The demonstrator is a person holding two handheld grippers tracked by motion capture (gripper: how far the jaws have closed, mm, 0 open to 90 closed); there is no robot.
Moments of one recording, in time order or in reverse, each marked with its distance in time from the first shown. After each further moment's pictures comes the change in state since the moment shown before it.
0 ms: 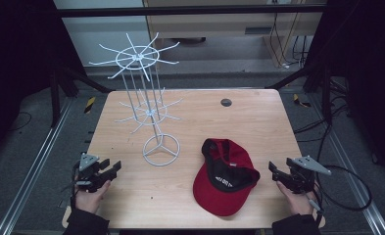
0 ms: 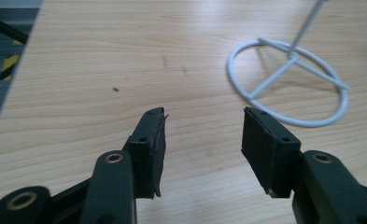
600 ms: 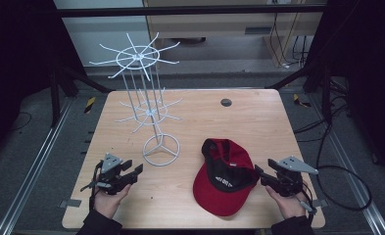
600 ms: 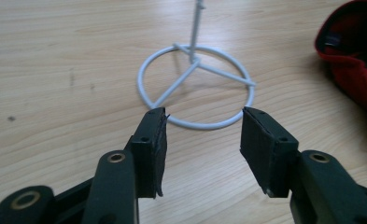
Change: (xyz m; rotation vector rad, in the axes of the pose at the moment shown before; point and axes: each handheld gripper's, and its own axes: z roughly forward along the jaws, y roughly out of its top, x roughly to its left) left arm -0.068 0.013 0.002 0.003 -0.132 0.106; right arm 0.045 0.016 -0.014 0.025 0.160 -0.111
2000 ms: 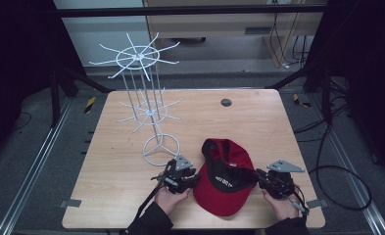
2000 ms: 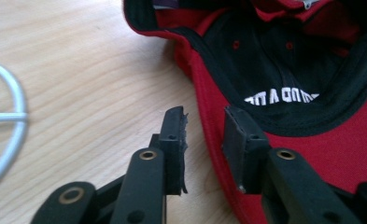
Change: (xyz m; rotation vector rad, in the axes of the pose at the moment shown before) left arm -0.134 0.012 0.098 0.172 -0.277 0.160; right arm 0.005 -0.017 0.020 0.145 0.031 -0.010
